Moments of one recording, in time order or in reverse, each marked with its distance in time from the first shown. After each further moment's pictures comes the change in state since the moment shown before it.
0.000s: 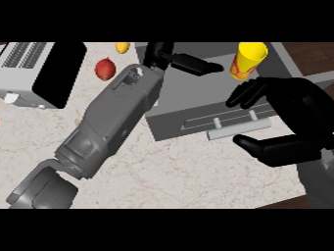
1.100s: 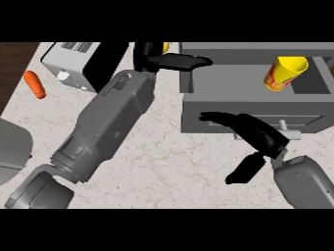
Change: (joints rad) left arm 0.072 0.013 0.062 -0.044 0.161 0.000 -0.170; right arm 0.083 -0.136 0.310 0.291 0.658 -0.001 -0.076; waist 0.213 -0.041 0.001
